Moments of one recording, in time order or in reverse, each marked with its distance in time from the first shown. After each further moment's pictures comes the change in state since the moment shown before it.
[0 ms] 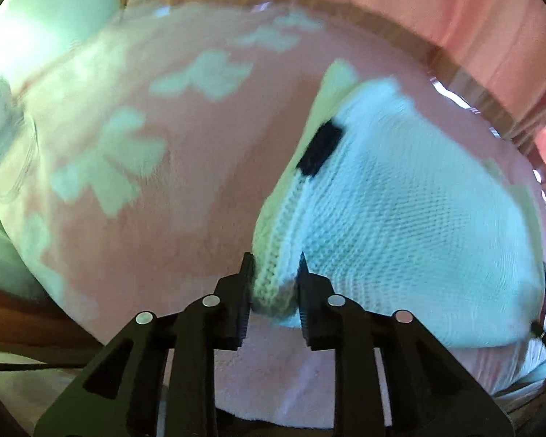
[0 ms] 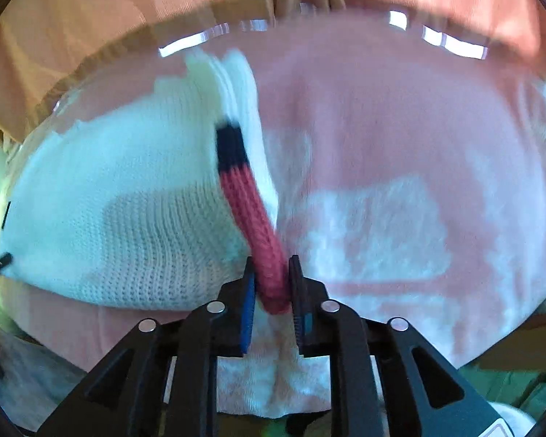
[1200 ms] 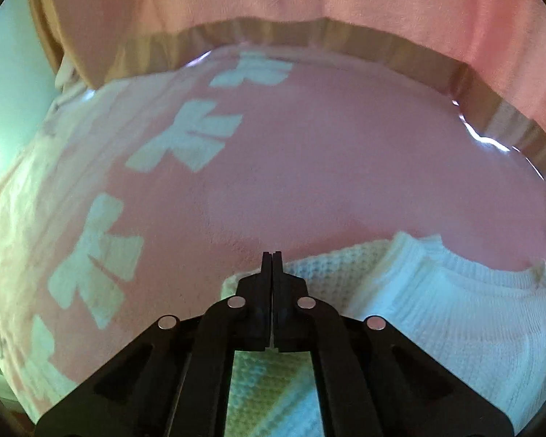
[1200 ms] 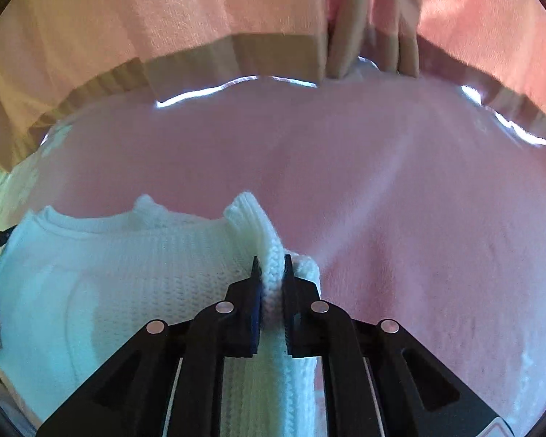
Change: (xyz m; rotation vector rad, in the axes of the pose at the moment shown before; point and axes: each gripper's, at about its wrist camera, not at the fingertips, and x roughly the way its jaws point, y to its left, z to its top) left arm 0.121 -0.076 0.155 0.141 -0.065 0.094; right arm 0.102 0.025 0.166 -0.093 -0.038 0.064
